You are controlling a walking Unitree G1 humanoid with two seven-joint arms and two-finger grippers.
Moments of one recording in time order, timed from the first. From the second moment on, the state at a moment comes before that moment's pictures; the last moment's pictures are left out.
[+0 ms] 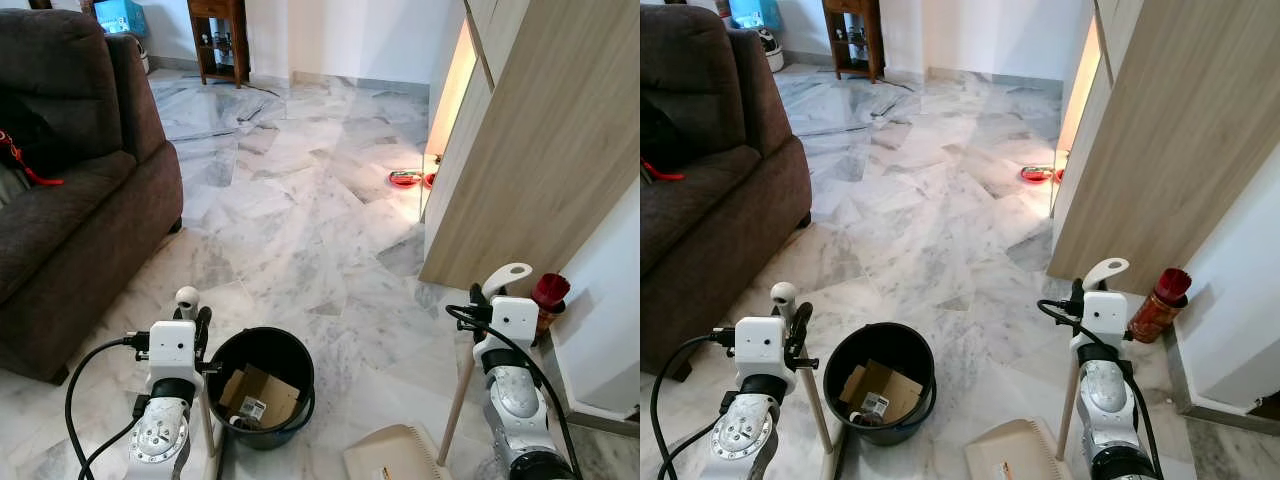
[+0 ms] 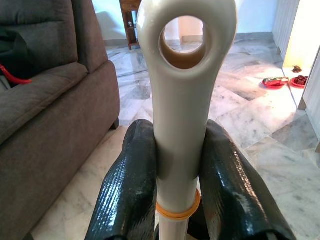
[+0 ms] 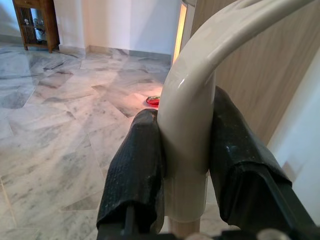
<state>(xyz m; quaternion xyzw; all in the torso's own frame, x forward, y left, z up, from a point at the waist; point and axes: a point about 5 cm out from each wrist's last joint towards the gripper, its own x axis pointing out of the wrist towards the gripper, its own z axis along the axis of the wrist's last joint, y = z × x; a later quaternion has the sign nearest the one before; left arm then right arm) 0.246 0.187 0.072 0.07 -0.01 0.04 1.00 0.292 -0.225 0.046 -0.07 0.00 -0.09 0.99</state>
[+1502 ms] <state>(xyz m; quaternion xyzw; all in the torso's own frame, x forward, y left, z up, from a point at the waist) 0.244 0.182 0.065 0.07 -0.01 0.03 1.00 0.293 -0.224 0.043 -0.07 0.02 -0.07 1.00</state>
